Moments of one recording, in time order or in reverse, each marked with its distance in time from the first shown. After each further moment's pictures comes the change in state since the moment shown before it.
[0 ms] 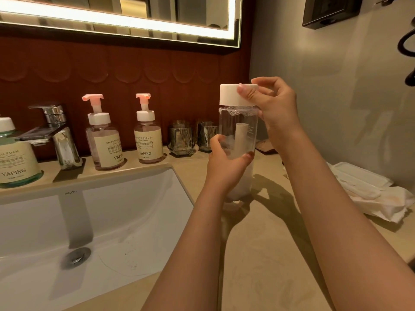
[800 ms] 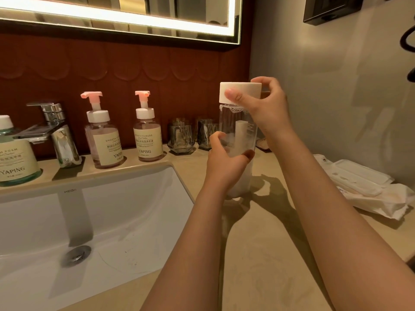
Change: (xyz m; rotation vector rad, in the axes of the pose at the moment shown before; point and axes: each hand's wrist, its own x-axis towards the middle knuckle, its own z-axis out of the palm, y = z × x) left_hand 0.002 -0.002 0.000 -0.025 -0.005 0.002; right_hand 0.000 0.010 0.005 -0.293 0.039 -0.031
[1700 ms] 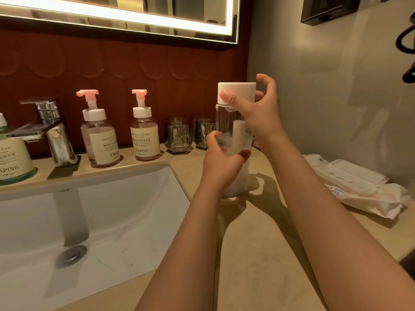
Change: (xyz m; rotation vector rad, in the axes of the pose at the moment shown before) left_hand 0.002 -0.002 0.000 0.025 -0.006 0.021; right_hand -0.003 0.002 0.004 0.094 -0.023 0.025
